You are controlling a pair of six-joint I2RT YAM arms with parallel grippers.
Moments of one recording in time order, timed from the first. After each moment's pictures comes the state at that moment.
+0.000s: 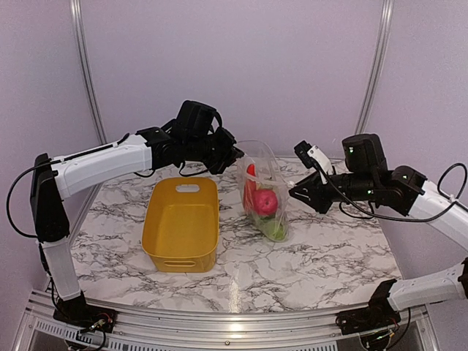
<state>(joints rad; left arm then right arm) -0.83 1.88 1.75 -0.33 0.04 -1.33 0.72 1.07 1.06 -0.55 -0.19 -0.06</state>
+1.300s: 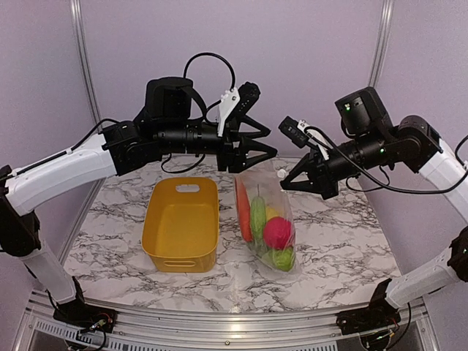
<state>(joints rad) -0.99 1.64 1.69 -0.18 0.42 0.23 0.84 1.27 1.60 -1.03 -0.41 -0.12</state>
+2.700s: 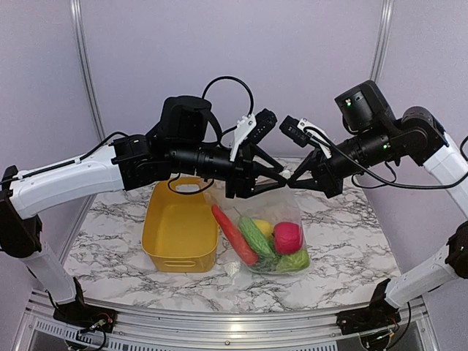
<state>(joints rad) -1.08 1.66 1.63 -0.22 0.48 0.11 0.89 1.31 1.72 -1.17 -0.27 -0.12</state>
